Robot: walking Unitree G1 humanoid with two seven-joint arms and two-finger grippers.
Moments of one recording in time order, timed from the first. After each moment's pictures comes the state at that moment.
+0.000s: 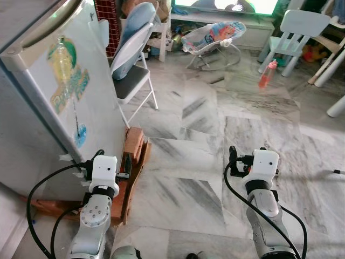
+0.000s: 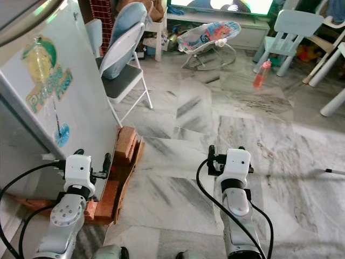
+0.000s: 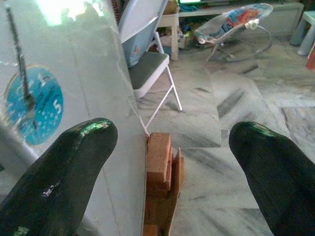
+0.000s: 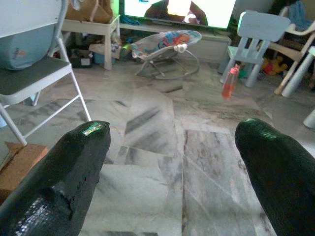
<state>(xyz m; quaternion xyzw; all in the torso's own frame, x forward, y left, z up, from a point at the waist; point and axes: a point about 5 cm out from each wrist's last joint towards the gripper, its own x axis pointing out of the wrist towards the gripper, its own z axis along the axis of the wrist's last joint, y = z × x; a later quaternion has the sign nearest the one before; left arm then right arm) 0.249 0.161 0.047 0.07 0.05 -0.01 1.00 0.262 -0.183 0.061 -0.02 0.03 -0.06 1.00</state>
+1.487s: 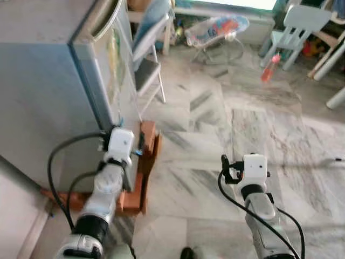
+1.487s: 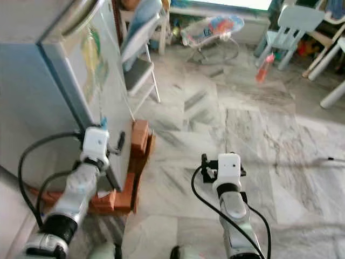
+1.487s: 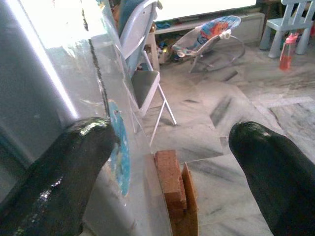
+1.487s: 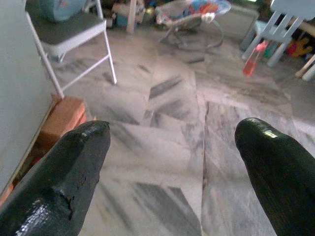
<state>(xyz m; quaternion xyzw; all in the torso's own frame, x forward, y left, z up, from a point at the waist) 0.312 0.142 0.070 0.12 0.00 -0.06 0.99 0.254 -0.178 0.042 -0.05 0.09 -0.01 0.99</state>
